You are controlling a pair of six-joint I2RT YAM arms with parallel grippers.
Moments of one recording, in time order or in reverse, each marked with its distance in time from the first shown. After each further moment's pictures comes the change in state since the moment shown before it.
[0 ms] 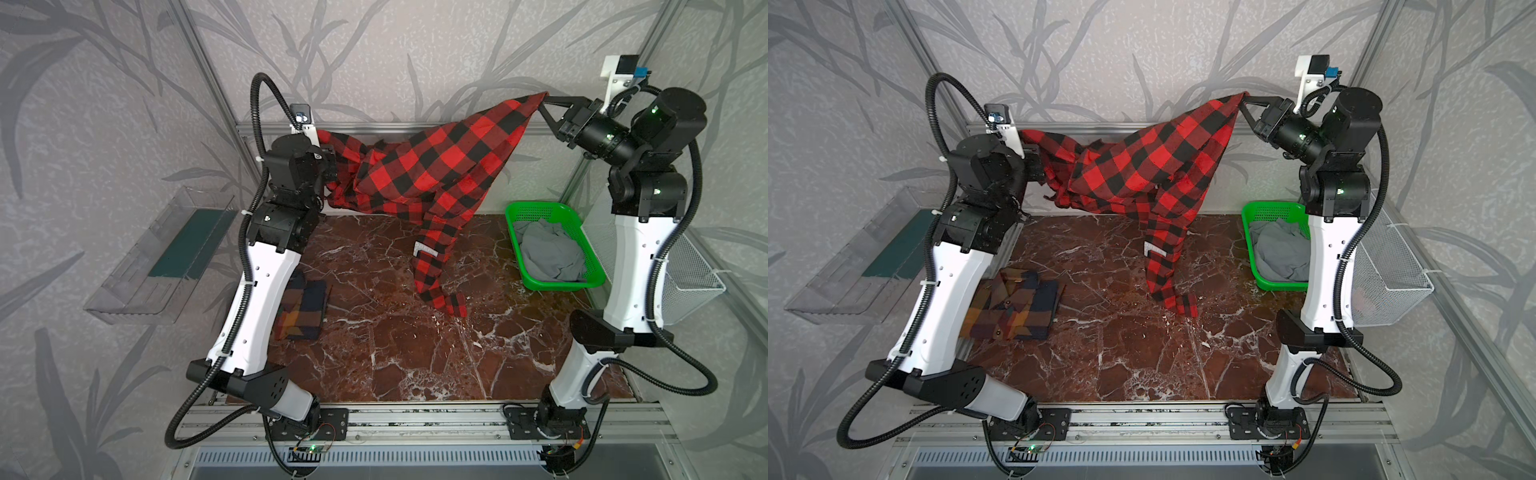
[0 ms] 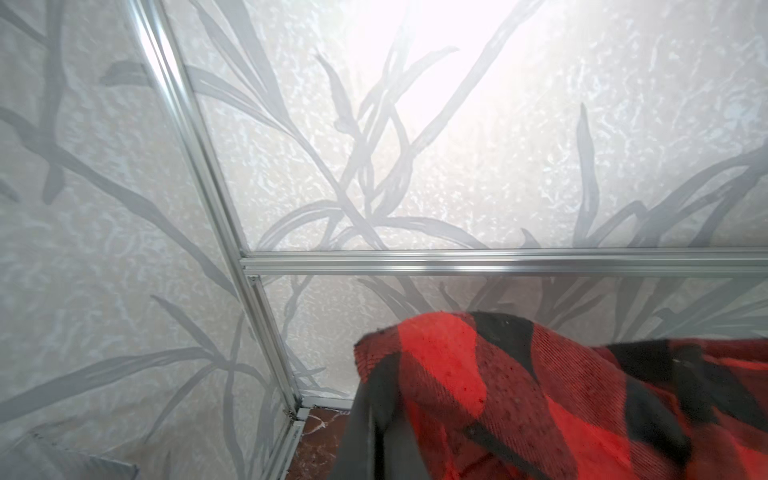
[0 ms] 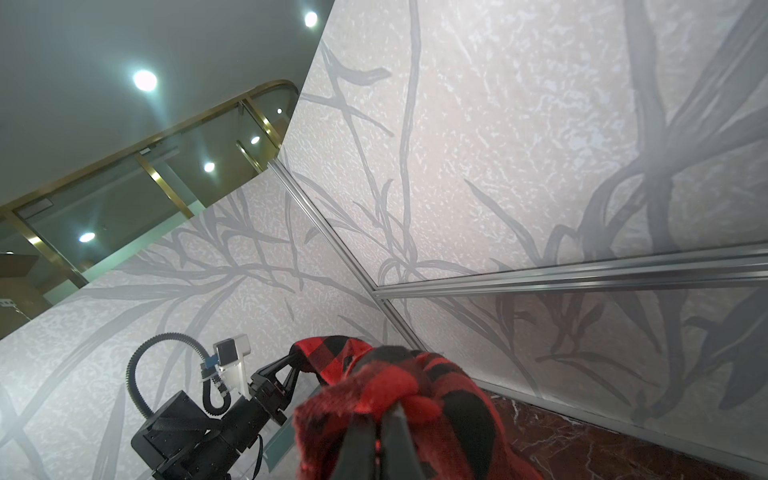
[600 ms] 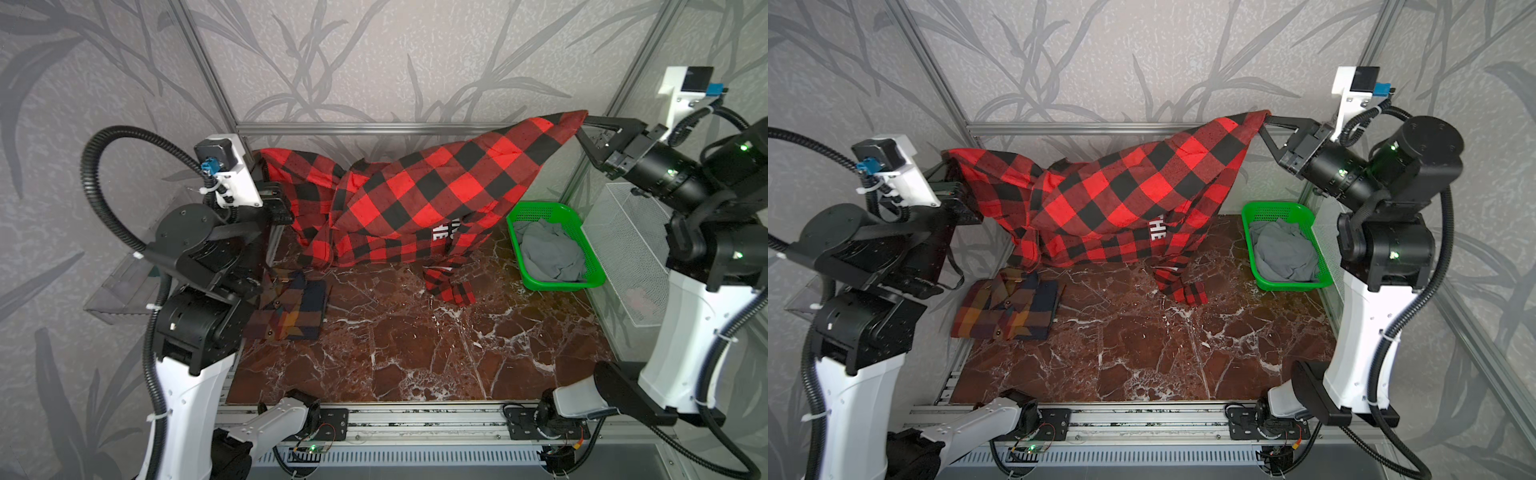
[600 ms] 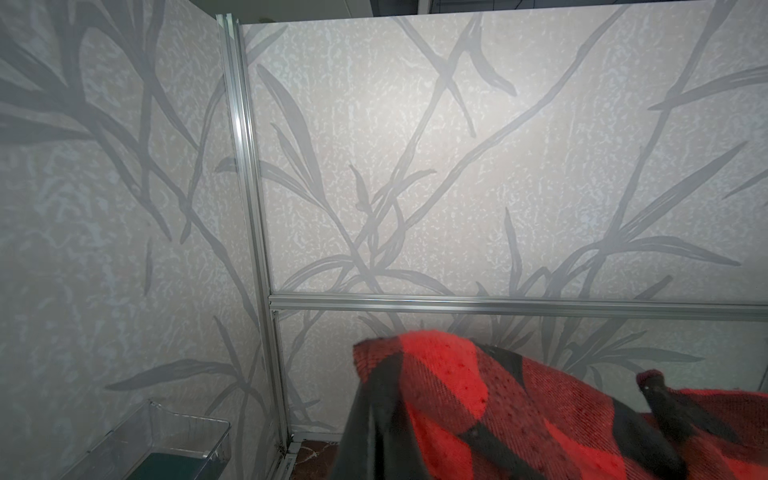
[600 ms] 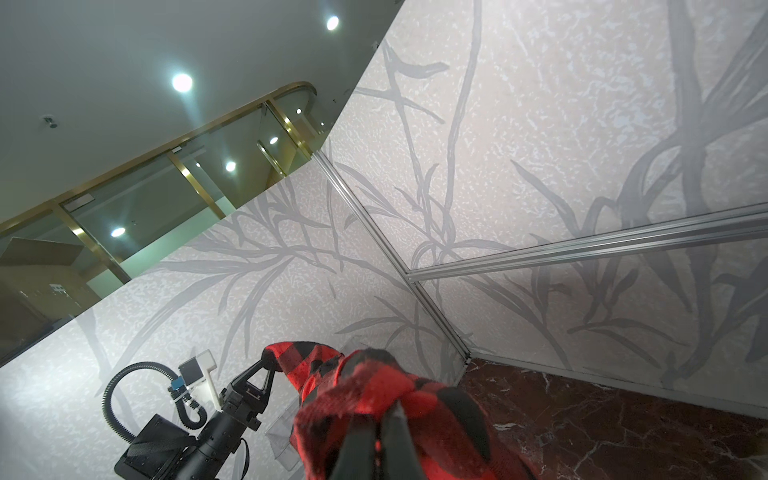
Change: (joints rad) left arm -0.058 -0.460 -0.150 -0.115 0.087 -0.043; right arm -0.011 -0.442 -0.288 -0.124 -0.008 0.014
